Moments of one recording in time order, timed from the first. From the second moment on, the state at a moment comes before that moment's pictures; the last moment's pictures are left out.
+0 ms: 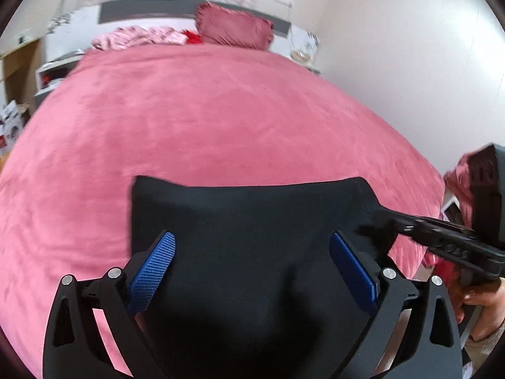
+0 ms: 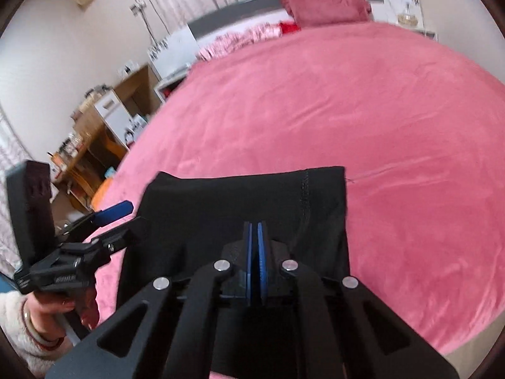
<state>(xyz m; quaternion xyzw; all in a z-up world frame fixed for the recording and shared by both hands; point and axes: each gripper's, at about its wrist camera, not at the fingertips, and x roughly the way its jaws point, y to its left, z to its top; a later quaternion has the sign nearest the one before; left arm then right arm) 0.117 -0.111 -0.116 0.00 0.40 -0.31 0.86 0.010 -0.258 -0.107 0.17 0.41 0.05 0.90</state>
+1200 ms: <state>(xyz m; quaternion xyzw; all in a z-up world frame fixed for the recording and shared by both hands) 0.144 -0.137 -0.171 0.12 0.39 -0.24 0.88 0.019 -0.274 -0.152 0.16 0.38 -0.01 0.91</state>
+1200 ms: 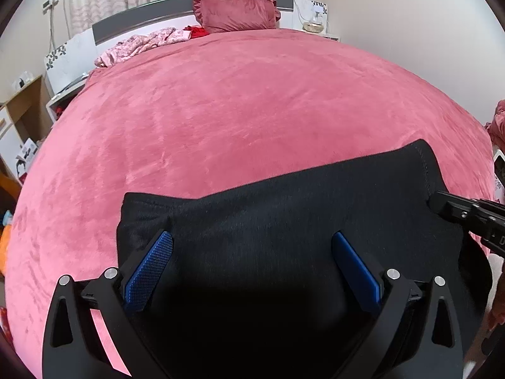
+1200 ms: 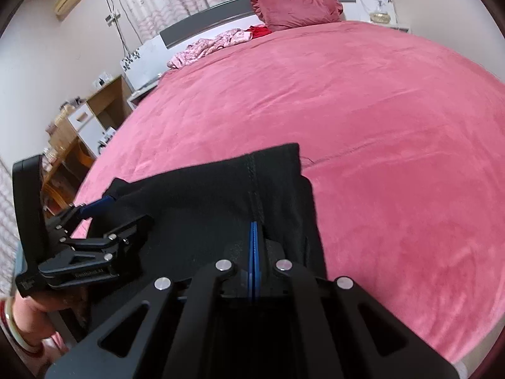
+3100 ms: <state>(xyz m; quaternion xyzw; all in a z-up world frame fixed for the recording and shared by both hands) 0.075 -0.027 -0.174 -0.04 0.46 -0.24 0.85 -0.028 -0.294 -0.154 0.28 0.43 -0.03 0.86</state>
